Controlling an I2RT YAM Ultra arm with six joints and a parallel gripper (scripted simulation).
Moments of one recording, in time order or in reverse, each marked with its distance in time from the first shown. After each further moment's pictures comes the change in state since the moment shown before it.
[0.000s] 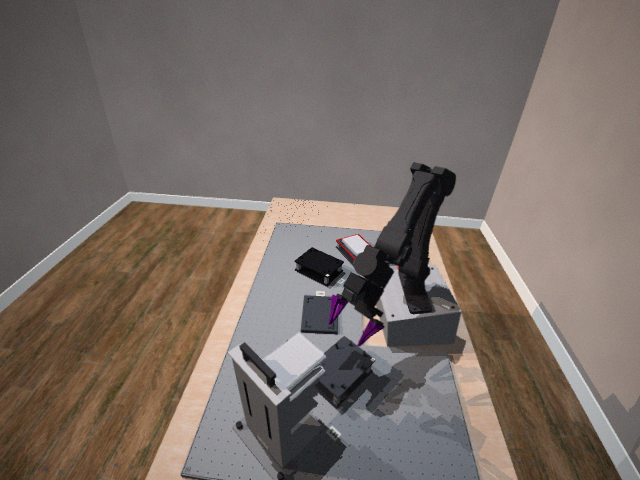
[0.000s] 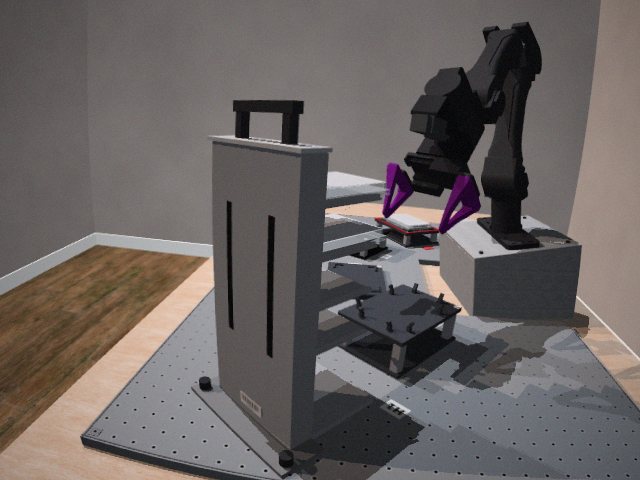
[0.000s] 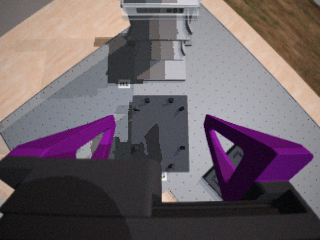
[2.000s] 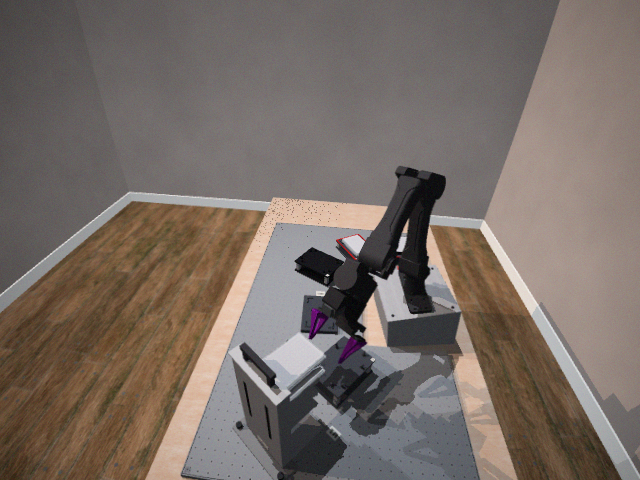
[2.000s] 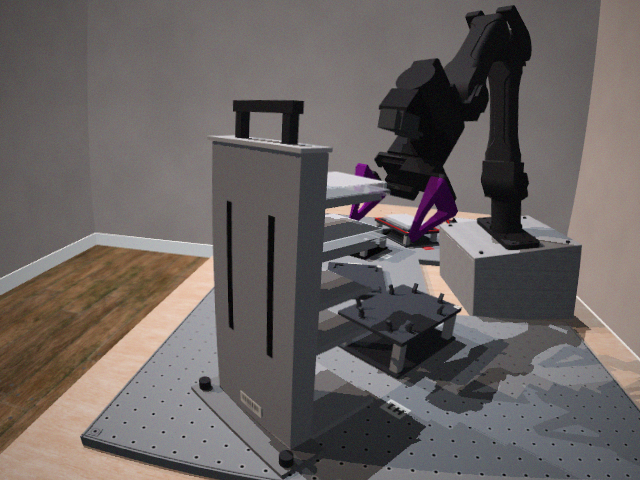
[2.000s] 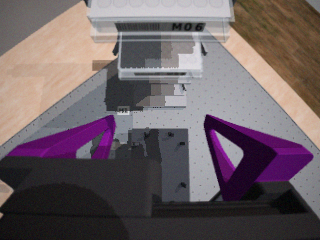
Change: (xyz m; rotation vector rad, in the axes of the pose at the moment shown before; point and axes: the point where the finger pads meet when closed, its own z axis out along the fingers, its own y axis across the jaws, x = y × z) arm -0.054 0.000 0.048 0.000 -0.010 0.001
